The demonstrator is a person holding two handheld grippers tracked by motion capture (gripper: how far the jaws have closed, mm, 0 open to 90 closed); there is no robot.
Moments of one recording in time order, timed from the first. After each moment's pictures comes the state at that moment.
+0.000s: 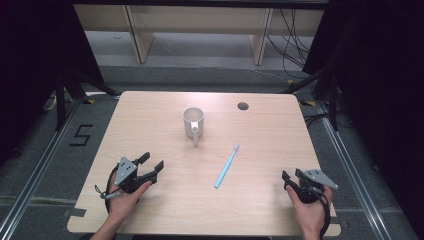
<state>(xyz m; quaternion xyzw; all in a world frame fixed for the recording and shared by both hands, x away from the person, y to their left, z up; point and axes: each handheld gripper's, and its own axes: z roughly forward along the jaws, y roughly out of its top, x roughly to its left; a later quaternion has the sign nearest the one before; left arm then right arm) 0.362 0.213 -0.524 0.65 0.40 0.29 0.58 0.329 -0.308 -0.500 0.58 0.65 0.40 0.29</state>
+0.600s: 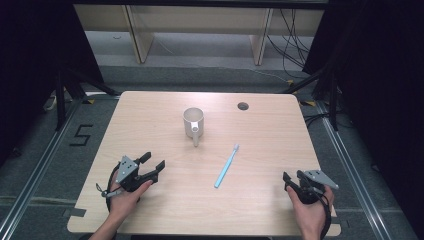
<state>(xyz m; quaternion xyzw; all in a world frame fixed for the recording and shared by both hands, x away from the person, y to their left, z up) 0.366 0.209 -0.523 0.66 0.40 0.28 0.58 0.324 -0.304 -0.492 0.59 0.65 0.38 0.29</state>
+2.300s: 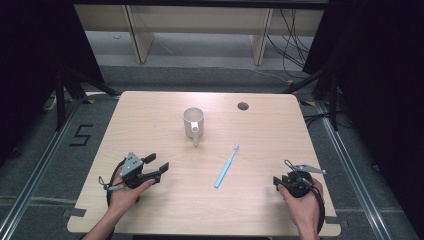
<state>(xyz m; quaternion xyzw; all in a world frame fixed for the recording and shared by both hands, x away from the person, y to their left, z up) 0.375 0.206 -0.518 0.70 0.39 0.23 0.55 0.337 -0.278 -0.475 0.61 0.71 0.32 0.18</state>
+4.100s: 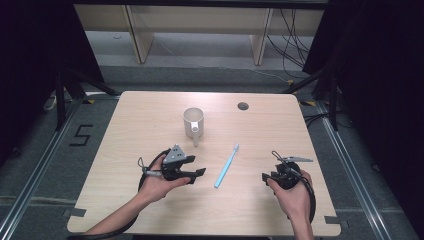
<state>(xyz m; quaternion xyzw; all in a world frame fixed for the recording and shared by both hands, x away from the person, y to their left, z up) 0.393 0.097 -0.482 0.81 0.30 0.12 0.49 0.353 -0.253 -0.461 0.59 0.74 0.30 0.14</state>
